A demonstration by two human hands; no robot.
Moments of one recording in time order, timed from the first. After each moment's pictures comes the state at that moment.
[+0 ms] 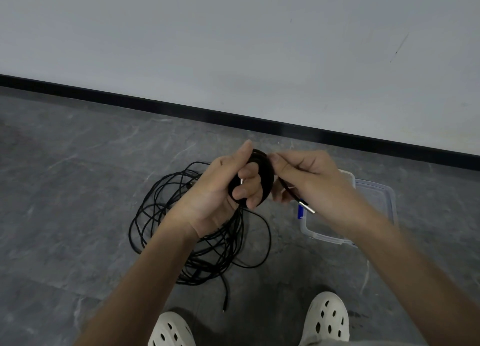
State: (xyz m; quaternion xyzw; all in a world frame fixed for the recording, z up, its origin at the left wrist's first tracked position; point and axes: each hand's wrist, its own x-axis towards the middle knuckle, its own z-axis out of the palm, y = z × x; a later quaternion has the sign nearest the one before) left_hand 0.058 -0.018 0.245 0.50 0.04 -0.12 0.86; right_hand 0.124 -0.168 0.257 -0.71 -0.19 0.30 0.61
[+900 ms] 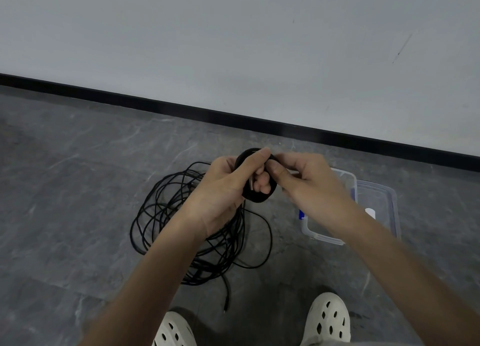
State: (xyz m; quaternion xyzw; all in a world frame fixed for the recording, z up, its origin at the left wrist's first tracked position) left_hand 0.065 -0.024 0.239 0.59 0.11 -0.03 0.80; right_hand 0.117 -0.159 0.261 -0.77 -0.23 0.24 0.55
